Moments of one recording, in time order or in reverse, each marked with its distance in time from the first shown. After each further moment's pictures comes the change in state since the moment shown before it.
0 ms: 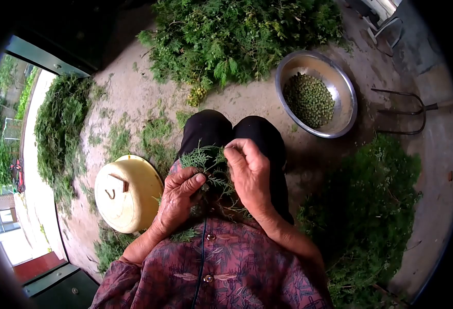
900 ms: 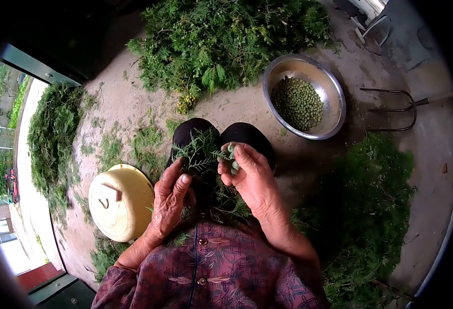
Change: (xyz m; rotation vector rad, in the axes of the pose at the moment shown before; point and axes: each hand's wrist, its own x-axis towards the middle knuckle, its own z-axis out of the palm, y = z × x) left_hand 0.006 -0.001 0.004 0.311 0.082 0.256; right_hand 0.009 -0.001 -0.030 0.668 -0.137 0.303
